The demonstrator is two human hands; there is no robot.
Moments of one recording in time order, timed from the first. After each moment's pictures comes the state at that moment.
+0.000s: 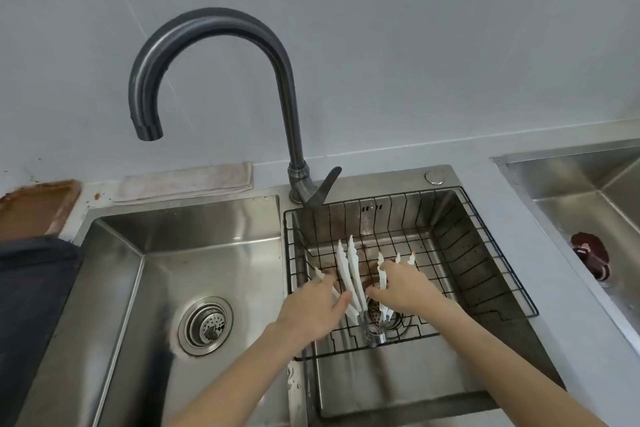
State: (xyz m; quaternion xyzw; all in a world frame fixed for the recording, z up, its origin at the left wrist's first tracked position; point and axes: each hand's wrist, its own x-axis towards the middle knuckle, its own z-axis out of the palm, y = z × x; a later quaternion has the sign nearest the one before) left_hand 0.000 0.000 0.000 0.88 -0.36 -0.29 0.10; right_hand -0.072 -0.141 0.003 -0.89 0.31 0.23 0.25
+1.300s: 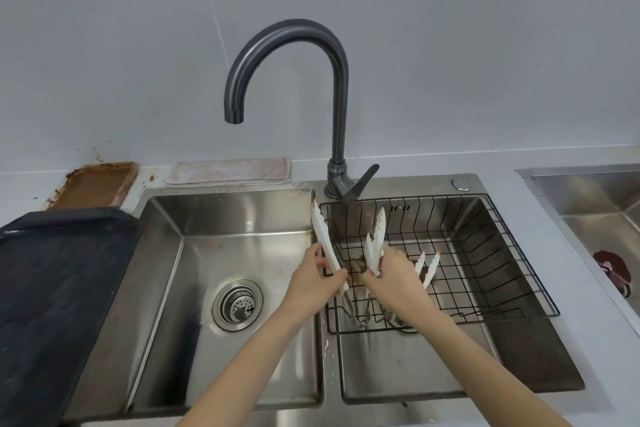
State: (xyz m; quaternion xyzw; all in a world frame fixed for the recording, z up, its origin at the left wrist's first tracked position) left_hand 0.002 0.059 0.037 0.78 -0.10 -0.33 0.52; right_hand -0.063 -0.066 0.029 -0.87 0.31 0.04 0.37
